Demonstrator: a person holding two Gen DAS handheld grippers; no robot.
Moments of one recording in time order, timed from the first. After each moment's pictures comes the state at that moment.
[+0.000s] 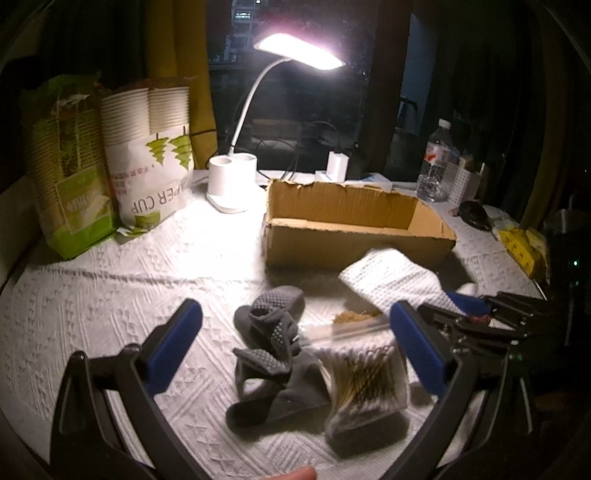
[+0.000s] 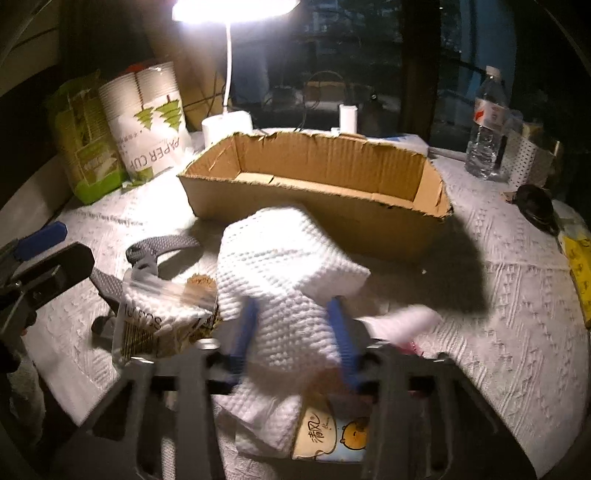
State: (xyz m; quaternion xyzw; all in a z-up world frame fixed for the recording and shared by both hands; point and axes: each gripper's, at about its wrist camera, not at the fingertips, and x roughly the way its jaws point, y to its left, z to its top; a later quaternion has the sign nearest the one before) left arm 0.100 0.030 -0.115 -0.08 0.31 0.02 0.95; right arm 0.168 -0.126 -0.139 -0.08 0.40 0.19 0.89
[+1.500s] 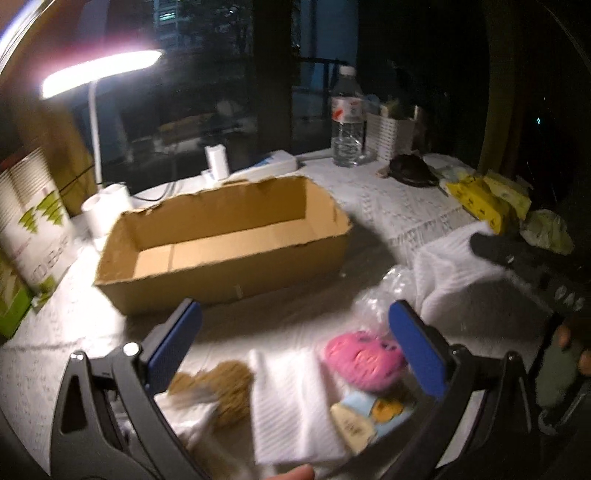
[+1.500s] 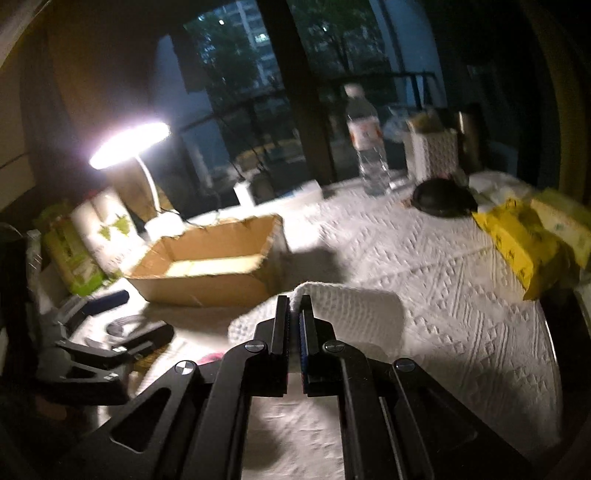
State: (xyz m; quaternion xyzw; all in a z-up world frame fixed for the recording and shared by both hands) left arm 0.188 -0.124 -0.109 0.02 0.35 -0.08 0.93; right arm 0.170 -0.303 -0.094 0.05 0.32 0.14 0.94
